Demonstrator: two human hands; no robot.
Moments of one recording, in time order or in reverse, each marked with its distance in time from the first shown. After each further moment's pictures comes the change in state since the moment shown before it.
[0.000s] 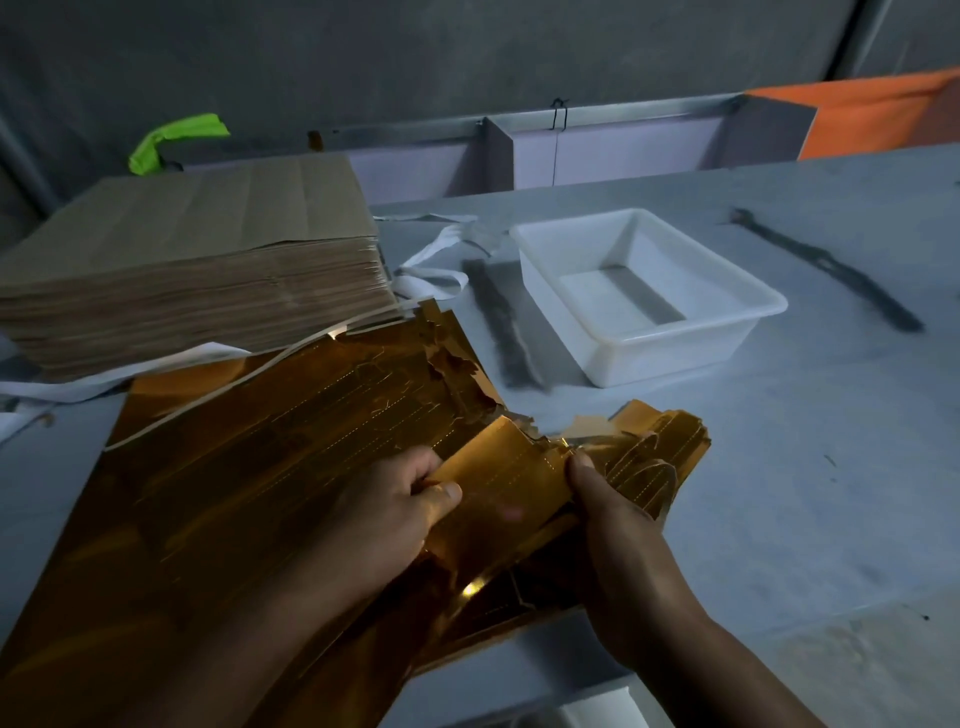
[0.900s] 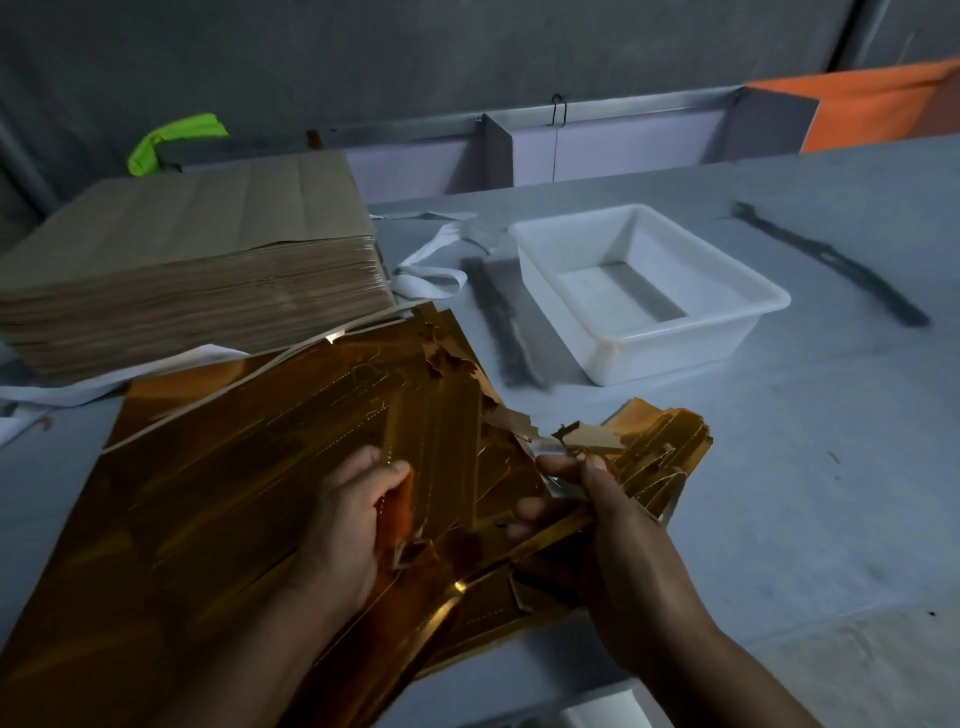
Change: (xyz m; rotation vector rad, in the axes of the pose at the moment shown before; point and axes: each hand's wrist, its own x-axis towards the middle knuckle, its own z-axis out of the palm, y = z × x) left_hand 0.020 -0.038 0.011 -0.712 0.290 -0.151; right_hand 0.001 0.002 -0.003 0.011 -0.005 -0.059
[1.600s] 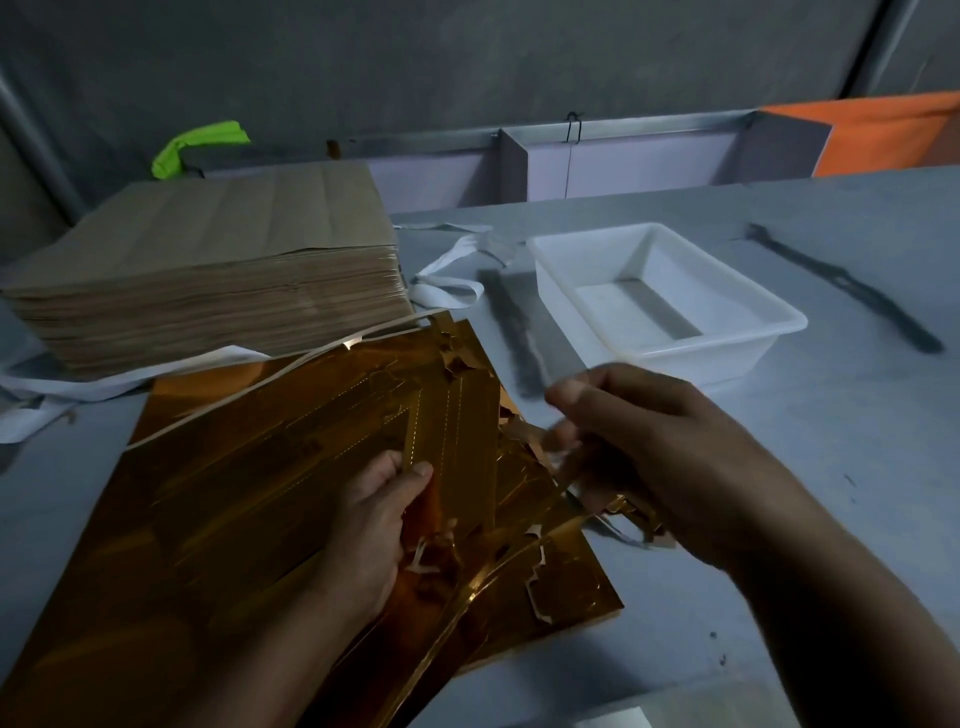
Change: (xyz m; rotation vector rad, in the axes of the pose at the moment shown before) left_hand -0.002 -0.003 -0.005 -0.114 -0.106 0.017; right_hand -0.024 -0.094 0.018 -0.508 -0.345 -0.291
